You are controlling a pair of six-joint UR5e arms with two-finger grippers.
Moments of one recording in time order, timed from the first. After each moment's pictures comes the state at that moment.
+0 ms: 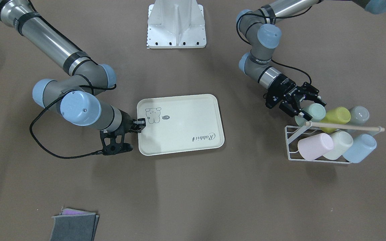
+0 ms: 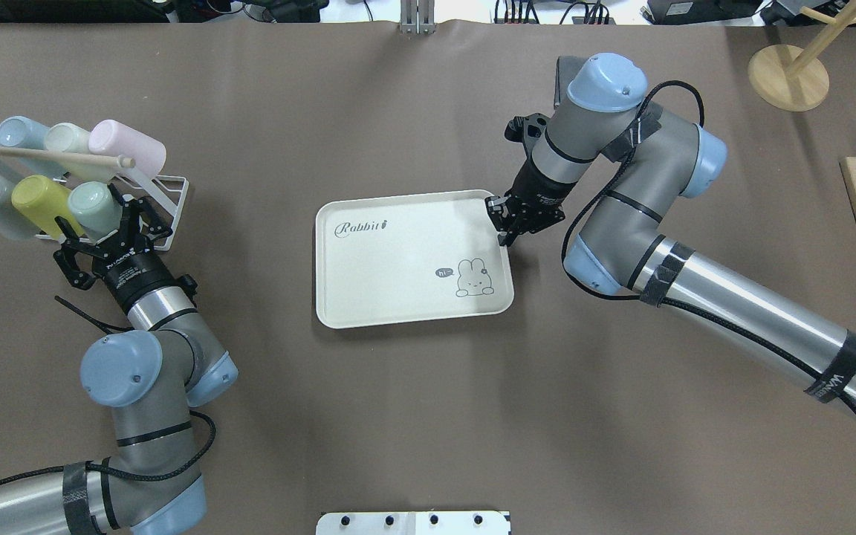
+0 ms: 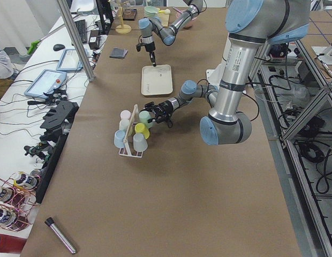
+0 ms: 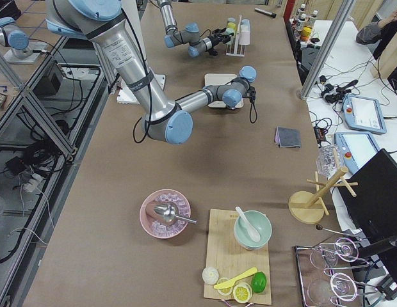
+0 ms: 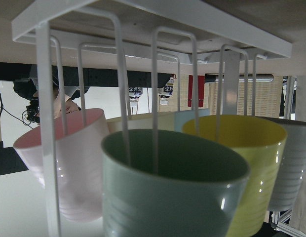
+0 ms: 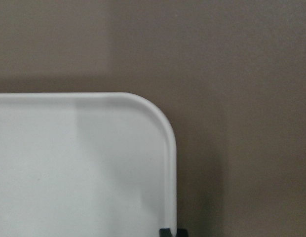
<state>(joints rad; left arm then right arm) -0.35 -1.96 -1.63 -0.51 -0.43 0.25 0.76 -0.88 1.24 -1.15 2.38 0.99</state>
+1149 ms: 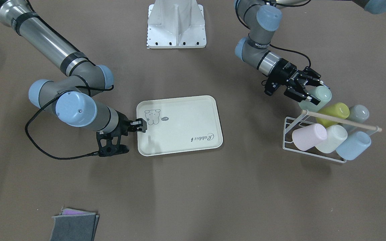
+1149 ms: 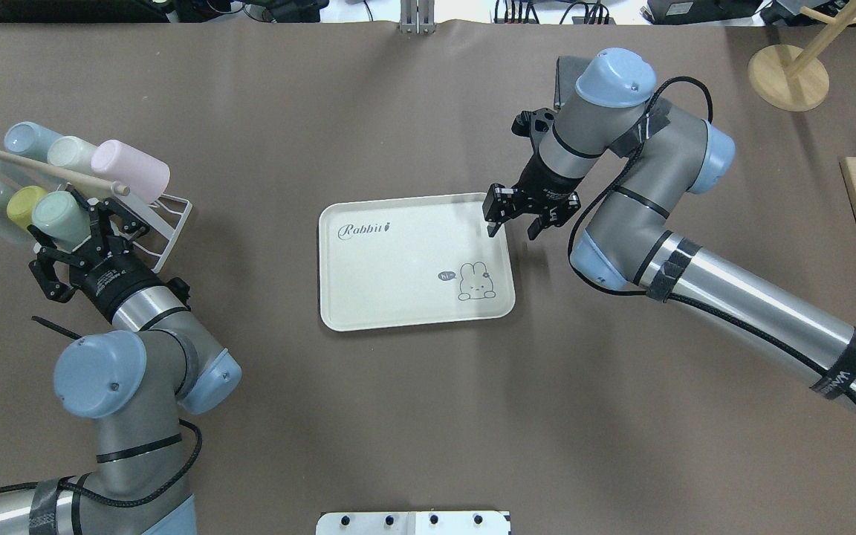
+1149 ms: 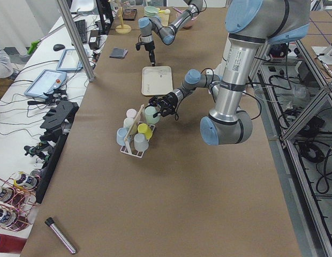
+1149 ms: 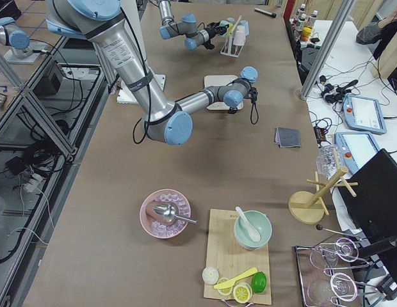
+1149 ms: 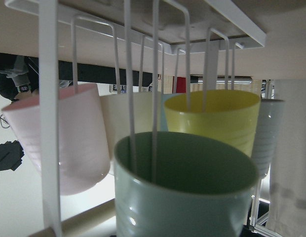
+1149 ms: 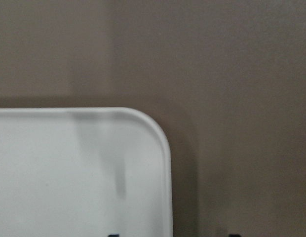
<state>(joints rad) -0.34 -1.95 -1.85 -0.36 -0.61 0.26 0.78 -0.89 1.24 -1.14 2.38 1.00</state>
